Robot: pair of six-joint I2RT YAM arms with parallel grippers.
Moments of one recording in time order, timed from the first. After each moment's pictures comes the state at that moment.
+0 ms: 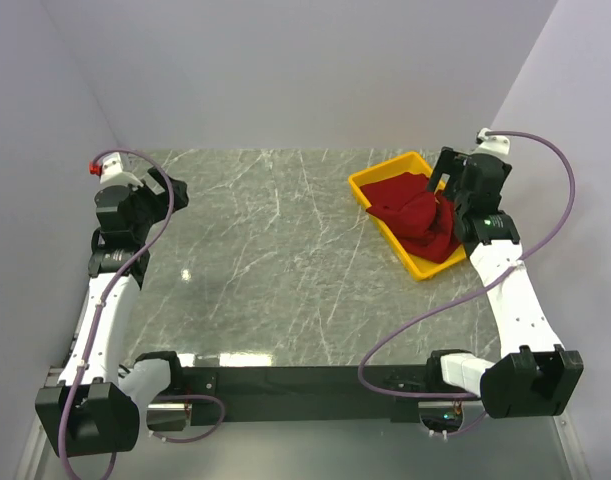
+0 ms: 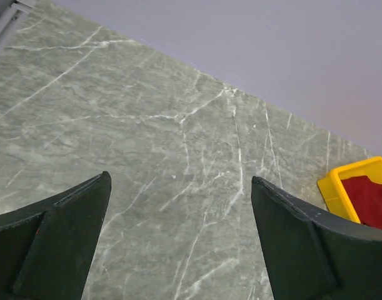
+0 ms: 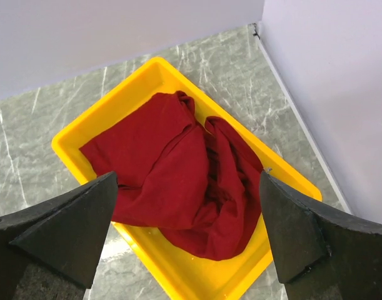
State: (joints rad) left arm 0.08 1.00 0.87 -0.07 0.06 -0.45; right arm 0.02 1.17 1.13 -0.29 0.30 0.18
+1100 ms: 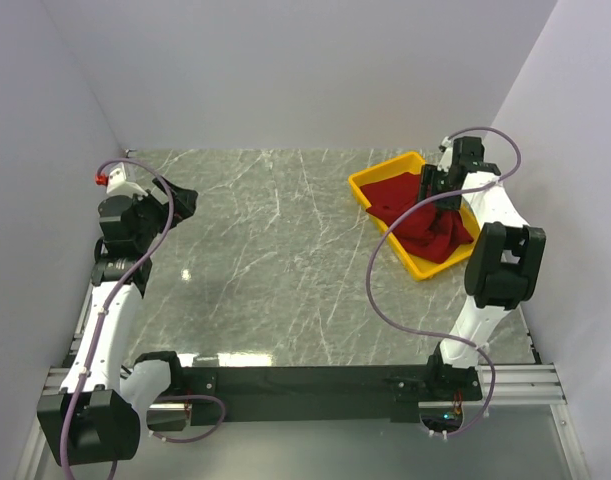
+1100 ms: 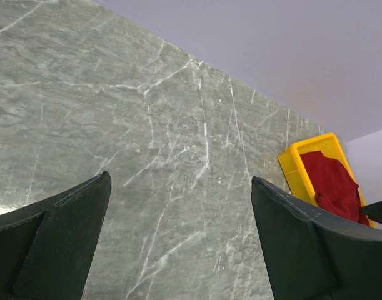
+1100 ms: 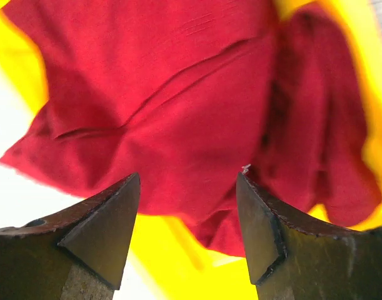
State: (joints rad) left arm 0.08 0.95 0.79 -0.06 0.18 -0.57; right arm -0.13 1.85 1.52 -0.69 -0.19 0.04
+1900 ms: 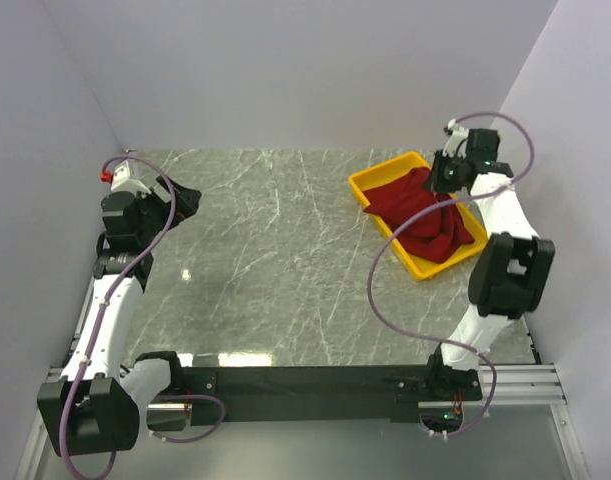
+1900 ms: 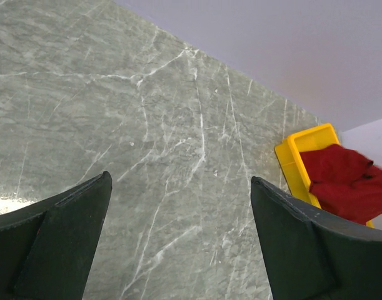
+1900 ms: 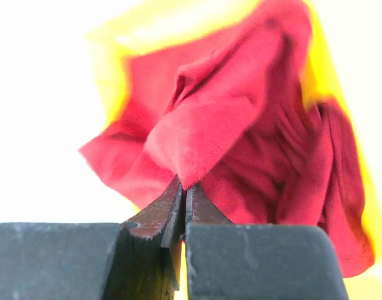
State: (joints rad) left arm 0.08 1.00 0.80 -0.06 0.22 -0.57; right arm -0.17 1.80 1.52 -0.56 -0.37 -0.03
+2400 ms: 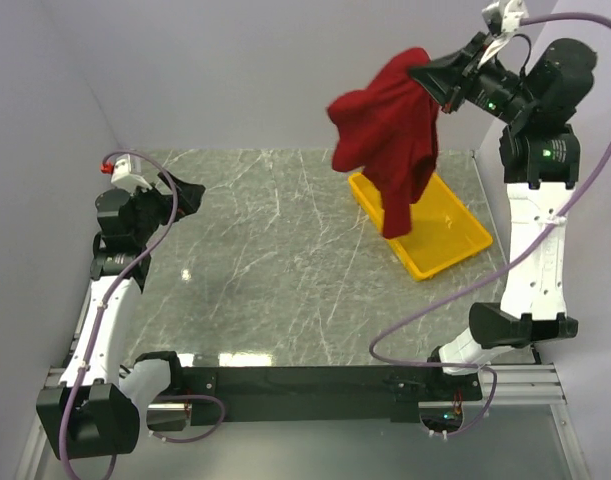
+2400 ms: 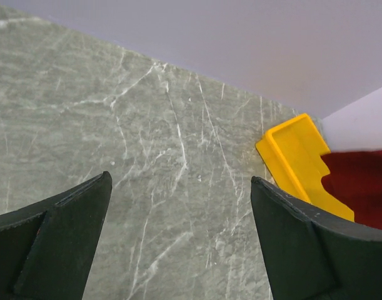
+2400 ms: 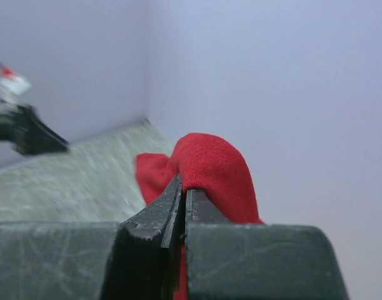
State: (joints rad) left arm 0.08 0.99 0.83 0.00 0.32 -0.53; right arm -0.02 1.56 2.20 -0.49 -0.87 -0.01
